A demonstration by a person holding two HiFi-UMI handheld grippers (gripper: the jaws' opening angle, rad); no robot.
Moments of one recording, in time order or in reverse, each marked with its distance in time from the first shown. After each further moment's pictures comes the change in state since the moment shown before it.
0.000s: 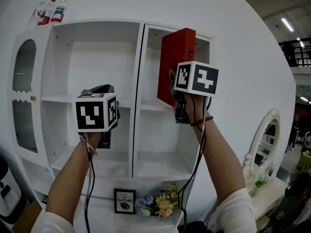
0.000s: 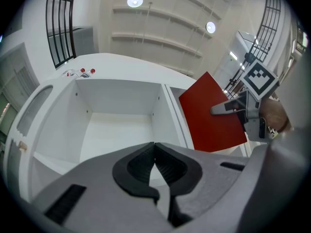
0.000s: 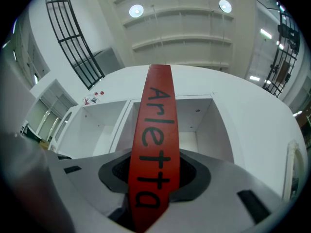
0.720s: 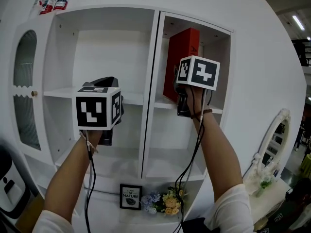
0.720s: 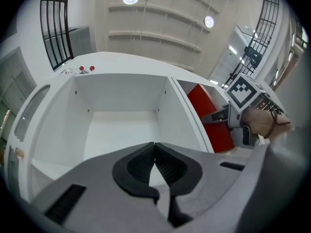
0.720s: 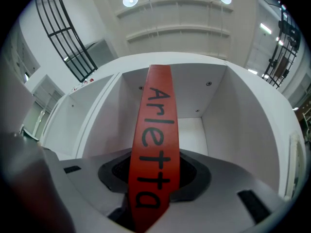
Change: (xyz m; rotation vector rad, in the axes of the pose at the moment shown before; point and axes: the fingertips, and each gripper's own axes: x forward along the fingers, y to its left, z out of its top) left arm 0.023 0.028 -0.006 0.039 0.035 0.018; right arm 0.082 -0.001 -0.040 0.035 0.094 -0.036
